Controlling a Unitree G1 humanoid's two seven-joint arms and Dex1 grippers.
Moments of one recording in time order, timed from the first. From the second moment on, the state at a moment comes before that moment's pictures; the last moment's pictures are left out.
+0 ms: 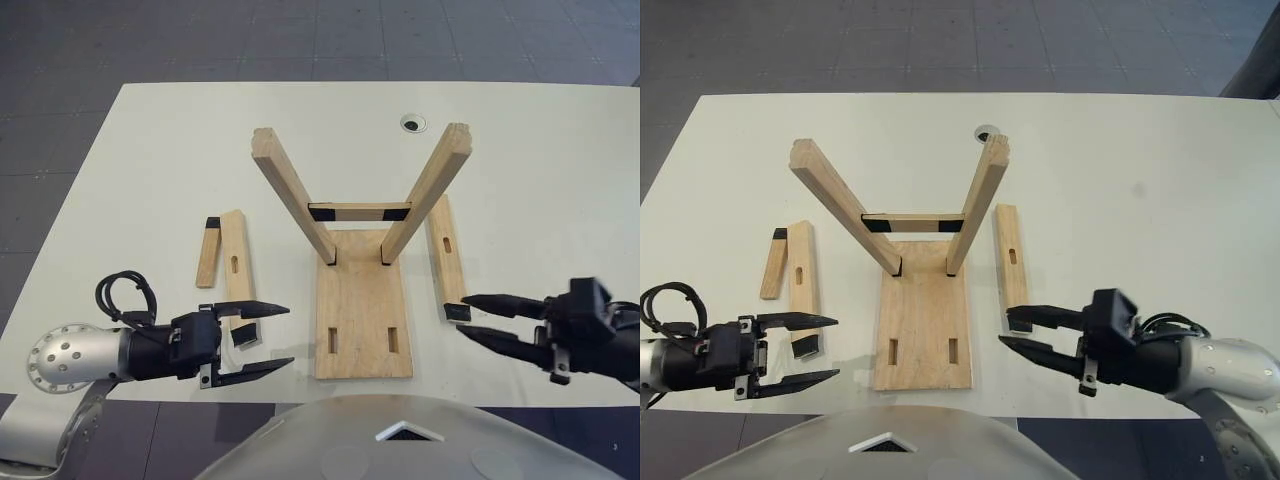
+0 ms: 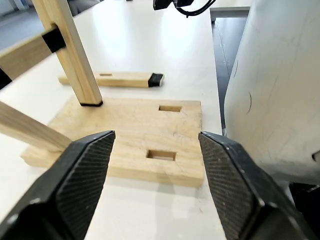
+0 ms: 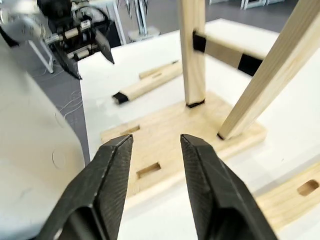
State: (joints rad) left arm 0.63 0.88 0.24 -0.67 -0.53 0.19 -1.23; right arm 0.60 -0.86 -0.35 -0.86 0.70 0.57 1.05
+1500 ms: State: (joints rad) left arm 0.47 0.72 -0.19 -0.50 -0.18 0.26 -0.84; right arm 0.52 -0.79 0.25 -0.63 0.13 0.30 0.87
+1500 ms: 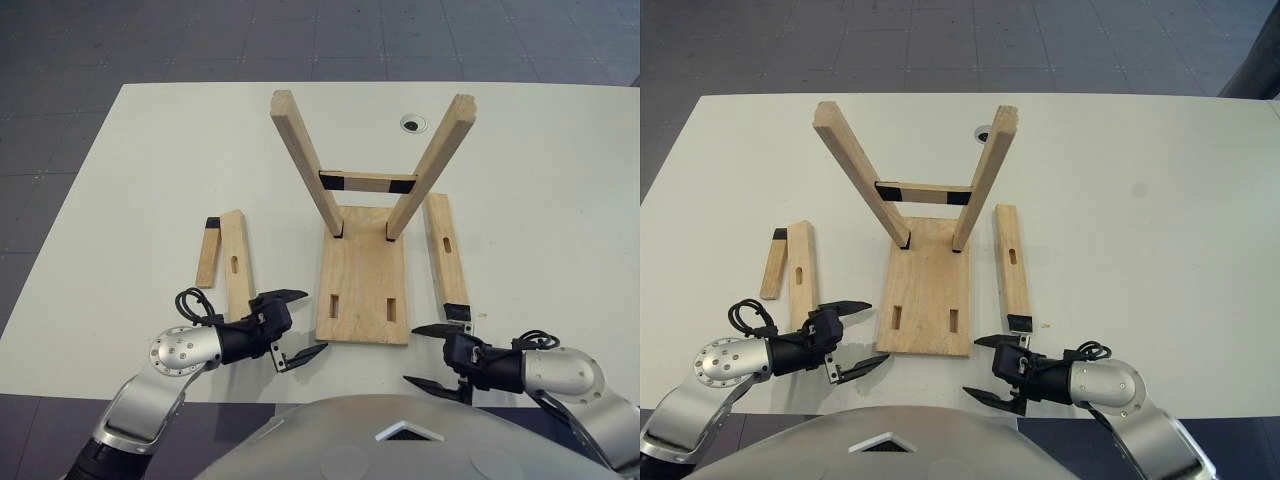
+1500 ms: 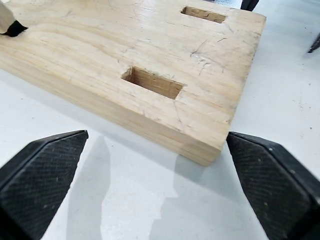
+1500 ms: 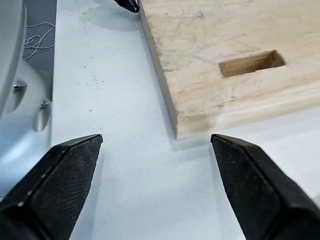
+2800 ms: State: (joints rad) left arm 0.50 0.65 0.35 -0.37 -0.39 0.30 -0.69; right arm 0.48 -0.64 0.00 -0.78 0.36 0.41 0.67
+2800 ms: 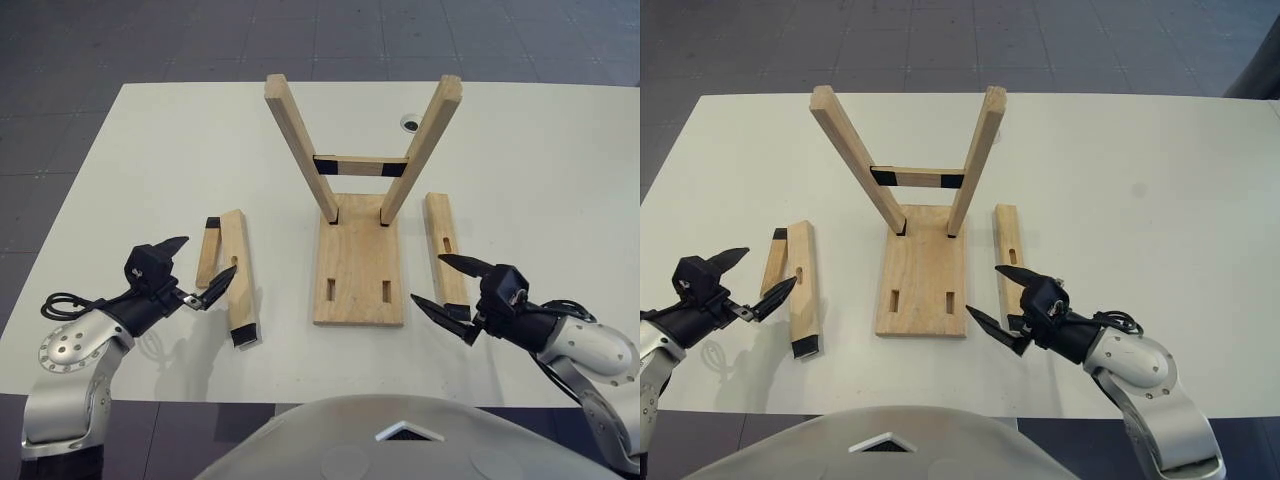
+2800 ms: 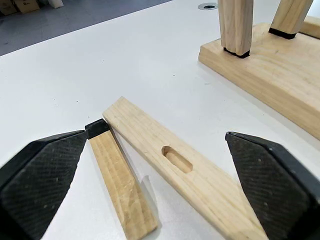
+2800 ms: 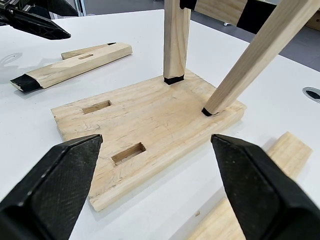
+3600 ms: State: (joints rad) left arm 0.47 0.67 0.23 -0.23 -0.17 0.27 -0.63; right arm 0.49 -0.63 -0.01 -0.80 0.39 0.42 0.62
